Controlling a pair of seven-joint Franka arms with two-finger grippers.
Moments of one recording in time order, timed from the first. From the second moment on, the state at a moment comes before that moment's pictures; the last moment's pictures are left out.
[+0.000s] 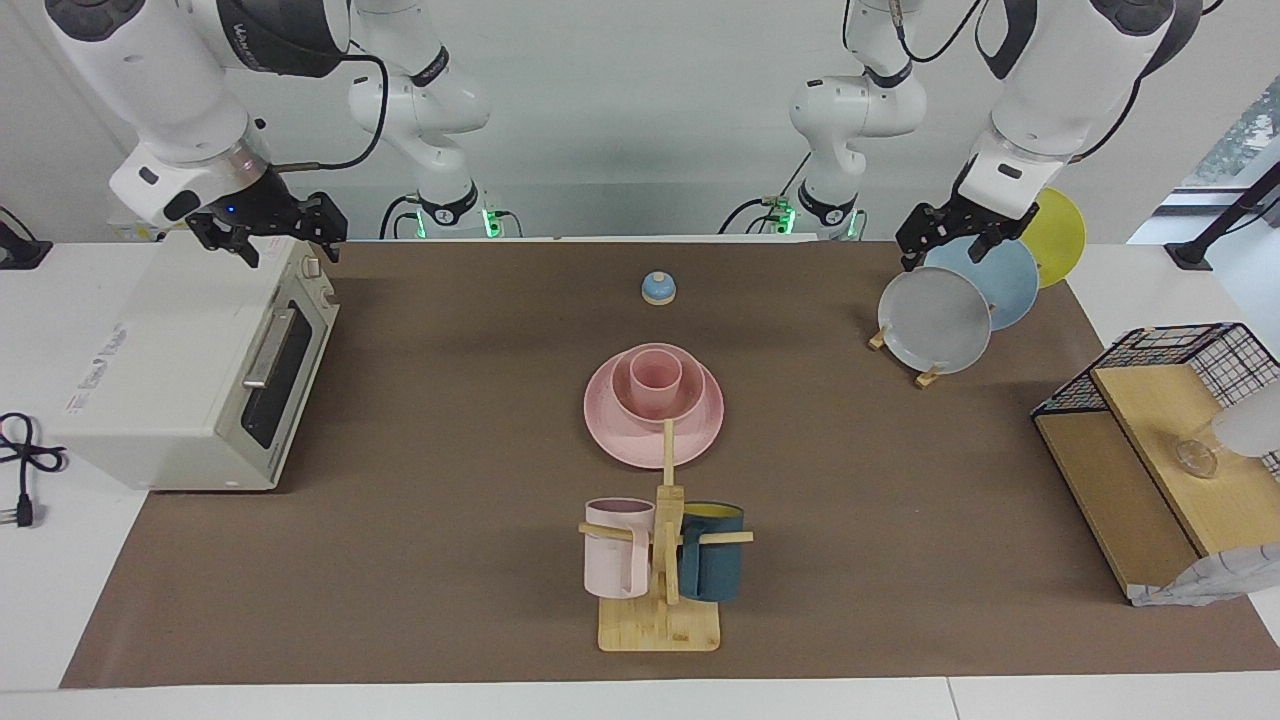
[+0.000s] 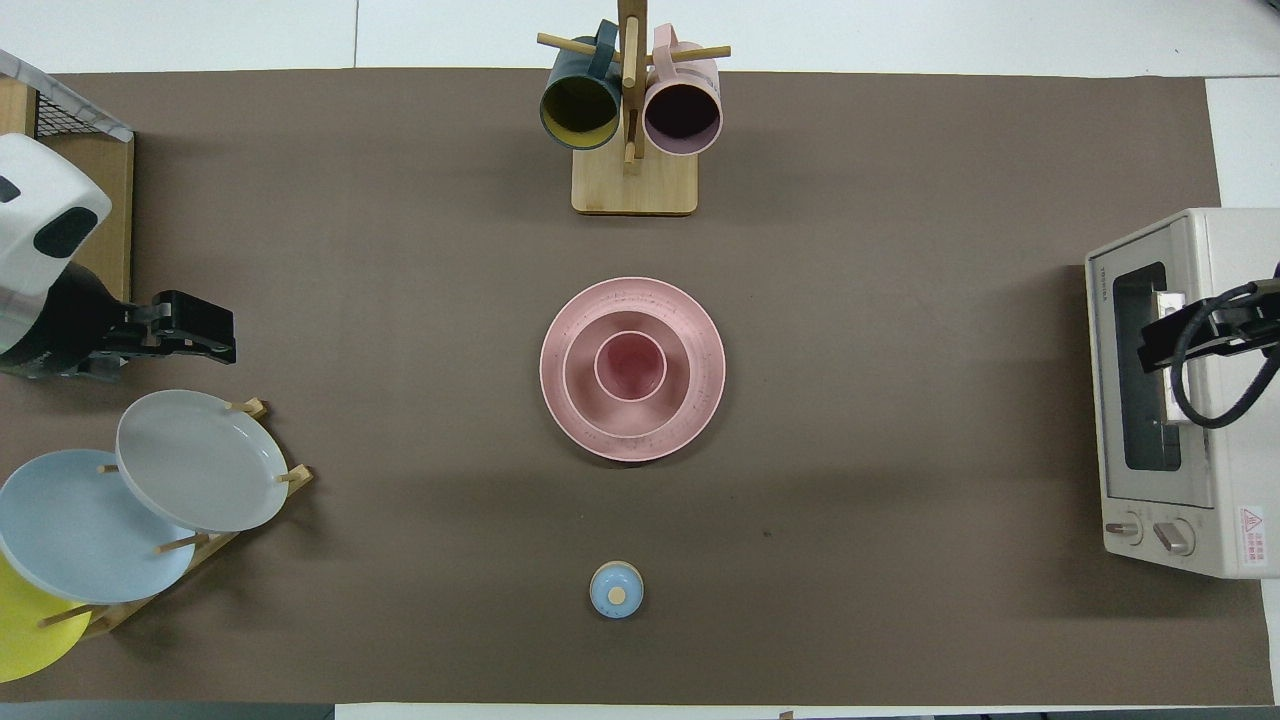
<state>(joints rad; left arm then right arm) -0.09 -0.05 -0.08 -1.67 -0.02 1.52 -0.23 0.03 0.02 -0.07 -1.55 -0.06 1.39 -0.14</state>
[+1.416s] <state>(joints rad) -0.06 -0.06 -0.09 -1.67 -0.03 1.53 -0.10 0.03 0.02 -0.07 -1.55 -0.06 1.39 -0.14</state>
